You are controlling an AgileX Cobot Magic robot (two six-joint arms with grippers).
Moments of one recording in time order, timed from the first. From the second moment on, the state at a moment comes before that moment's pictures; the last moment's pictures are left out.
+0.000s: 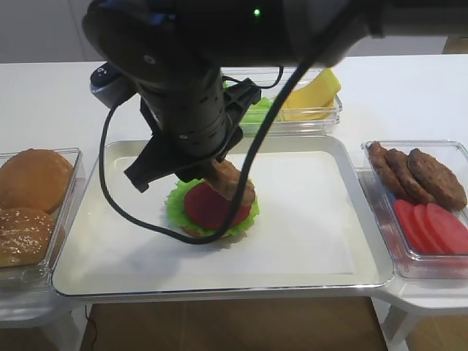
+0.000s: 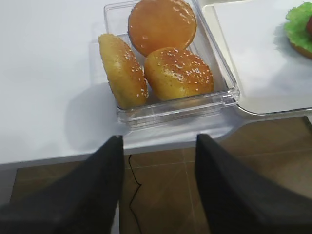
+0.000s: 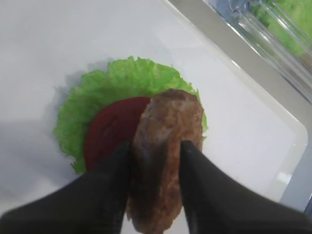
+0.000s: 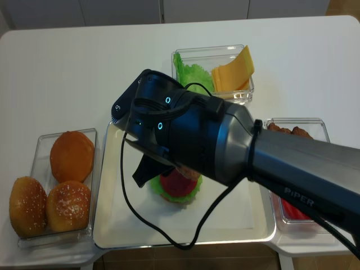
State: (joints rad) left arm 0.01 -0.02 -0.49 0.00 1.18 -0.02; right arm 1.03 1.88 -1.59 -0.45 1.12 0.43
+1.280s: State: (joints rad) left arm 0.01 -0.02 -0.49 0.00 1.18 -0.02; right arm 0.70 1.76 -1.62 -0.12 1.13 0.25
